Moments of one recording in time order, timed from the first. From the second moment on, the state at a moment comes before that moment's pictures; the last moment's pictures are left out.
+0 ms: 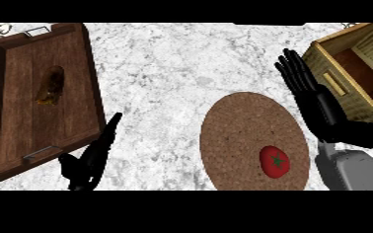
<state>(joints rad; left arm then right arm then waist) 0.07 0.28 -0.32 -1.37 0.31 0.07 -0.15 -0.22 -0.32 0.12 -1.56 -0.27 0.09 -0.16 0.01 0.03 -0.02</state>
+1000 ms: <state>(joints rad) 0.12 0.15 -0.40 -1.47 0.27 0.33 -0.08 0.14 -0.37 0.21 -1.92 0.26 -0.30 0.08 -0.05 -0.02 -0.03</state>
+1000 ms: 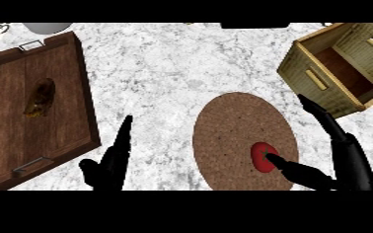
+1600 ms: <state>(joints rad) 0.11 0.17 -0.42 -1.50 0.27 0.37 -0.06 0.29 -0.67 0.17 -2.16 0.51 -0.08 0.58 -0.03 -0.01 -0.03</state>
